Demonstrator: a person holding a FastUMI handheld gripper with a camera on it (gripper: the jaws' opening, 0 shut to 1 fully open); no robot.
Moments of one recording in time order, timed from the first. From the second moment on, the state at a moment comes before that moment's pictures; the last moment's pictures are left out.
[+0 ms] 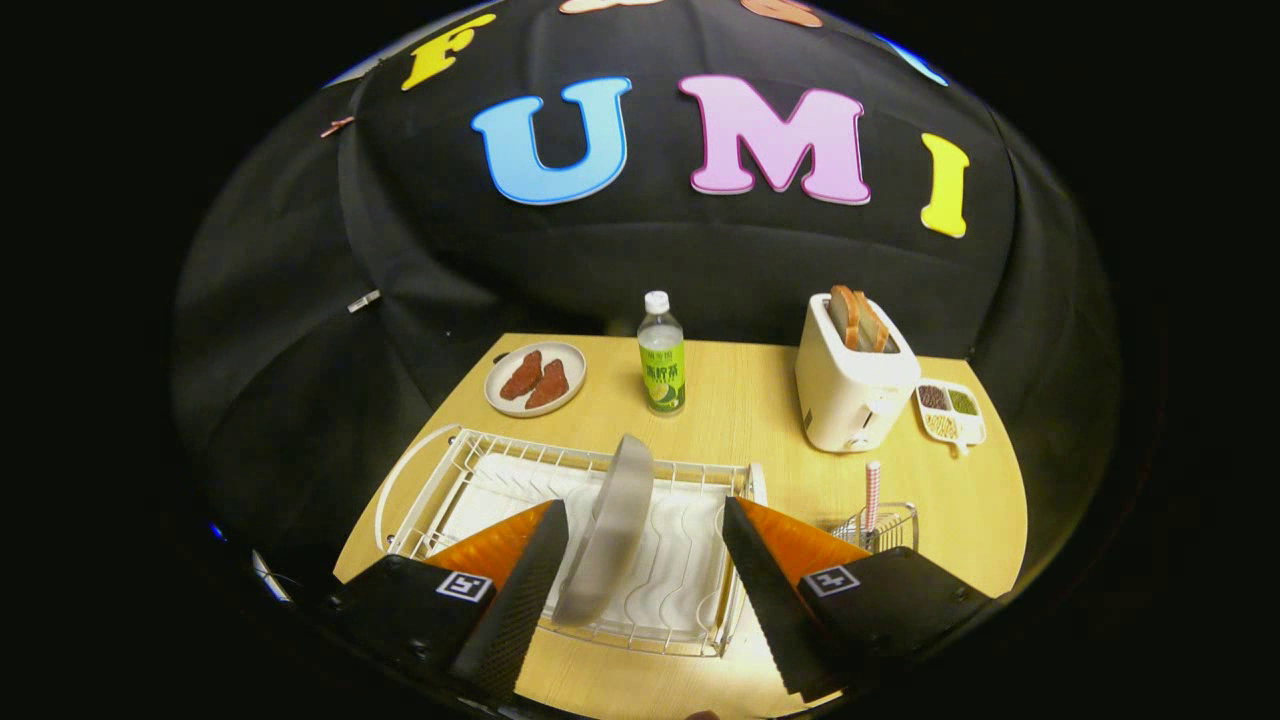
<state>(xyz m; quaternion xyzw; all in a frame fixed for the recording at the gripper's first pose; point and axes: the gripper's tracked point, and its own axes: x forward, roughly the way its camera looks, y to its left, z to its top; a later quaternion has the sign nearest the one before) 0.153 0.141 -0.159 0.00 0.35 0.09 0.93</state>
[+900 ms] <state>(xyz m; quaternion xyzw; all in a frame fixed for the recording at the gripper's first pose) 0.153 0.172 -0.204 0.02 0.43 0.01 0.90</state>
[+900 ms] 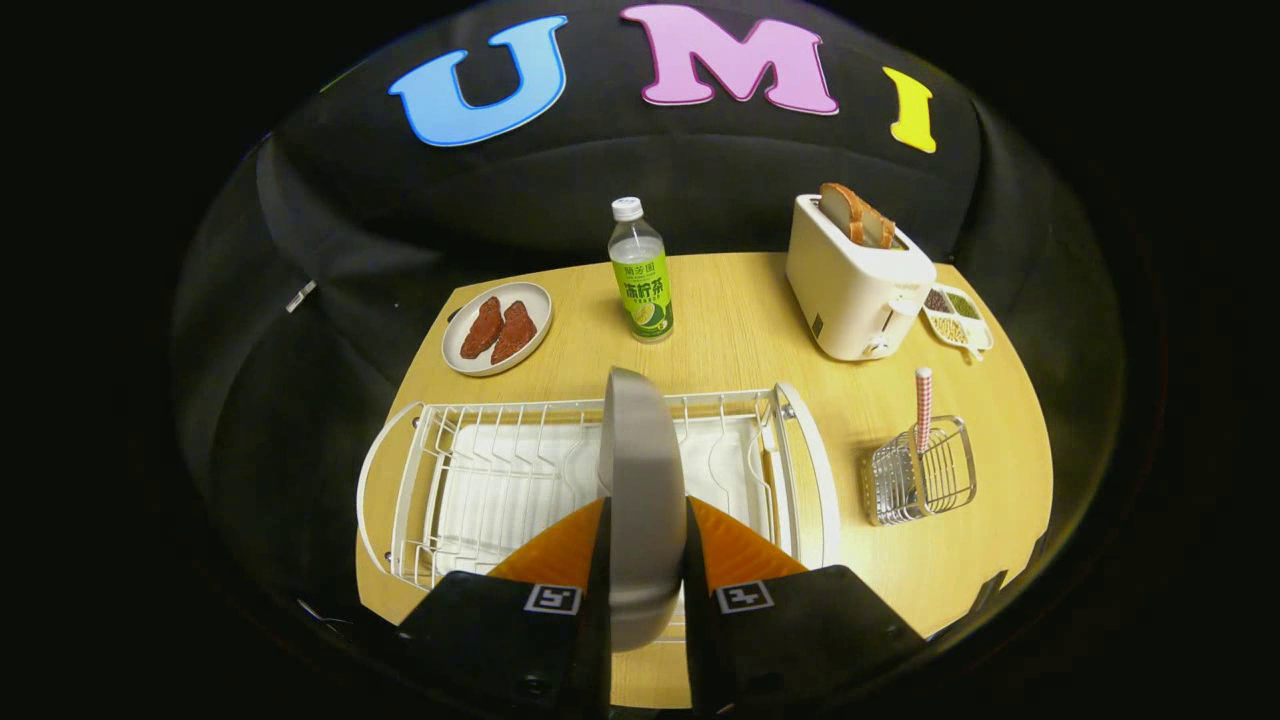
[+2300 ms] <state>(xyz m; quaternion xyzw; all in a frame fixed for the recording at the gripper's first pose) 0.139 0.099 -0.172 0.08 0.41 -0.01 0.91</state>
